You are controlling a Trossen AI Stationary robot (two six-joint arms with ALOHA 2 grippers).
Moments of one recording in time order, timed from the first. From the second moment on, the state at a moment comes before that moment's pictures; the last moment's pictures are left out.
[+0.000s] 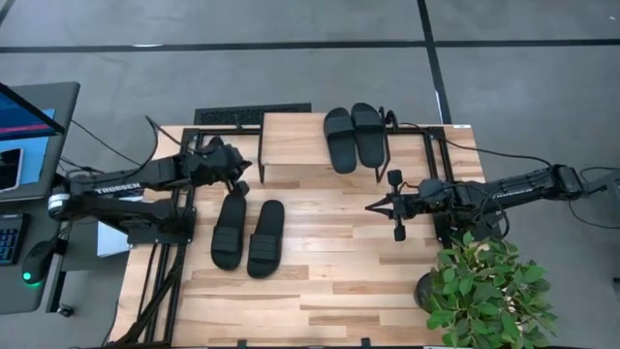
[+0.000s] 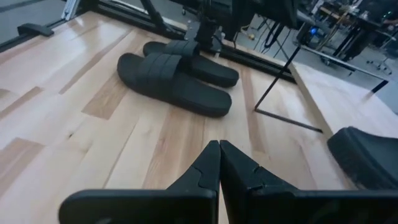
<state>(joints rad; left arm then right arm) 0.27 0.89 0.74 -0.48 -0.33 -0.05 0.10 0.76 0.38 0.05 0.09 -0.34</state>
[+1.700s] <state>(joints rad) -0.75 1.33 0.88 -1.30 -0.50 -1.27 0.10 0.76 0.38 0.04 0.09 -0.30</state>
